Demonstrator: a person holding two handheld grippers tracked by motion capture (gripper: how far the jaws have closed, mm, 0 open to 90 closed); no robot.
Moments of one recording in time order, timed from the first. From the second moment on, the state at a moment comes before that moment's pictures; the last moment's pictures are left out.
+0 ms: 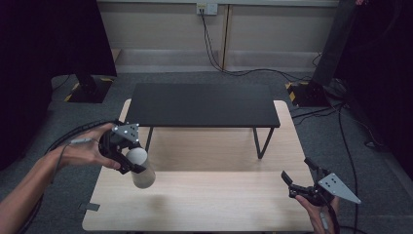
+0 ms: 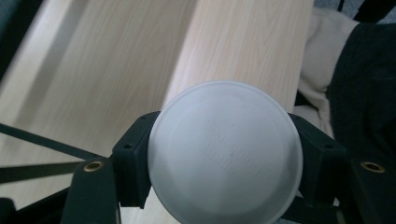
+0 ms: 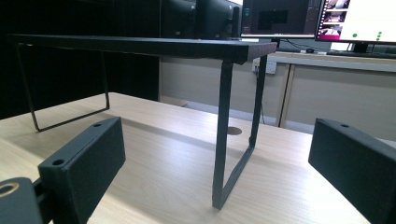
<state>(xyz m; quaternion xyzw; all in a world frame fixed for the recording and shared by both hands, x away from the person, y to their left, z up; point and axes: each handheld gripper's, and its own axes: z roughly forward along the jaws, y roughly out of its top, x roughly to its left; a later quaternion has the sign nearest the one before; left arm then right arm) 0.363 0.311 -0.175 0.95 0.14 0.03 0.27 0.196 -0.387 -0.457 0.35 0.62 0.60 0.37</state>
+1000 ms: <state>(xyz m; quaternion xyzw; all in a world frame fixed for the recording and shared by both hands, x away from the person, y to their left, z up) 0.434 0.272 -0.048 0.94 0.21 0.10 0.25 0.194 -0.391 -0.458 0.35 0.62 0.60 0.36</state>
